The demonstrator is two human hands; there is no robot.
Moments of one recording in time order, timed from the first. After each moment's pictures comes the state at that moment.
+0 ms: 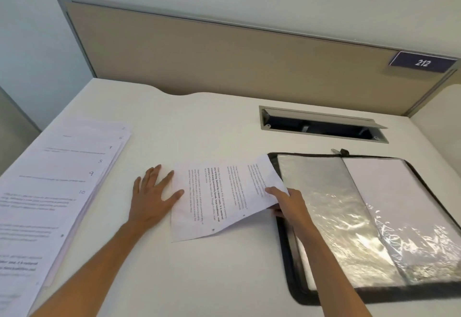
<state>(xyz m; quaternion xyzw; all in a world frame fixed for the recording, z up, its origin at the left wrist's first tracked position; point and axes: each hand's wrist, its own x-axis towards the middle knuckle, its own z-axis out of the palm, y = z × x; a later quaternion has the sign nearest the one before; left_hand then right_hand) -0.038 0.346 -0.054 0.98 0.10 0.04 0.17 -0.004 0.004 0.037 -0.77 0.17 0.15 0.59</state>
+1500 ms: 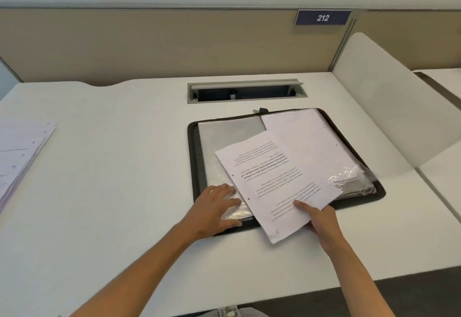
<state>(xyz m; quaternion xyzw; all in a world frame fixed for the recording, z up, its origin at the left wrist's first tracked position) -0.112 0.008 -0.023 0.93 -0.34 0.04 0.15 -0.142 -0.283 0.005 -0.63 0.30 0.03 0.71</state>
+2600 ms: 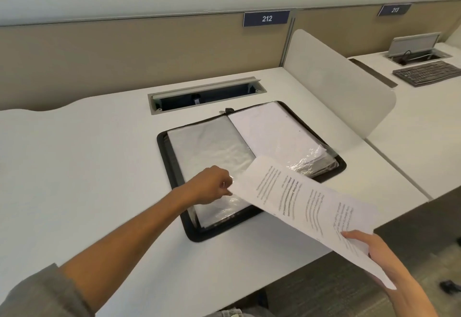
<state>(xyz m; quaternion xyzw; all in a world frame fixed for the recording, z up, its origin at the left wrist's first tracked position) -0.048 -0.028 0.049 0.90 -0.36 -0.17 0.18 -0.278 -0.334 0.061 -0.61 0.38 0.06 0.69</state>
